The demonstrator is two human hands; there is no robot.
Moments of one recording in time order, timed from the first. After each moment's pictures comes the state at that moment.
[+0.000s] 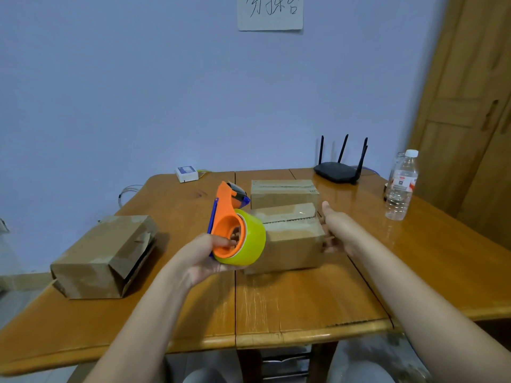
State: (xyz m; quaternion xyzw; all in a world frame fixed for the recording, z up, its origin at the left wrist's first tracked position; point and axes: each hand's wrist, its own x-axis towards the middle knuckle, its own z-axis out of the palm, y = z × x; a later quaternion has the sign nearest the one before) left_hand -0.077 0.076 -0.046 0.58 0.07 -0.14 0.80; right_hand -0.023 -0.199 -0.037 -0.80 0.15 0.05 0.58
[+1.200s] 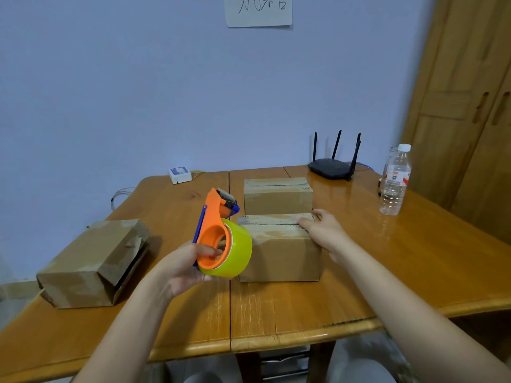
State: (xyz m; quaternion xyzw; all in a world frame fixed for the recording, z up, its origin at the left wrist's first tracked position) left_hand -0.070 0.095 -0.063 0.63 0.03 -0.14 0.76; right_hand -0.029 -0.187 -0.053 -0.80 0.10 -0.02 0.60
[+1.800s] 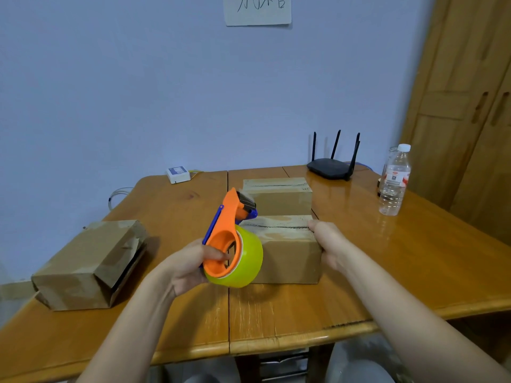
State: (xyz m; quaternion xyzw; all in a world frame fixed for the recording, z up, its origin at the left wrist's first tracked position) left_hand -0.065 0.087 -0.060 0.68 -0.01 -0.18 0.71; right_hand -0.013 -0.190 -0.074 -0.70 0.17 0.05 0.69
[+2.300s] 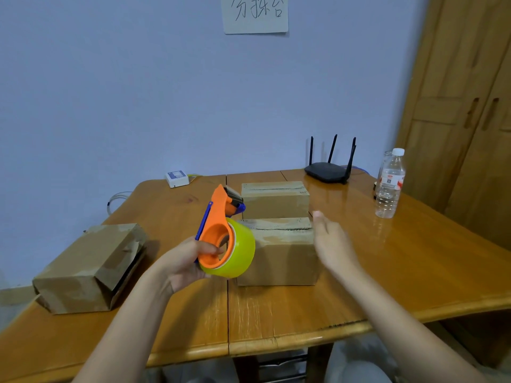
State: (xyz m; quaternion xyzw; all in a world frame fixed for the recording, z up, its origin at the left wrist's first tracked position) left_hand -0.061 0.095 -0.054 0.66 -0.01 -0.16 0.73; right_hand -0.055 -0.190 -0.066 -0.88 0.04 -0.15 0.46
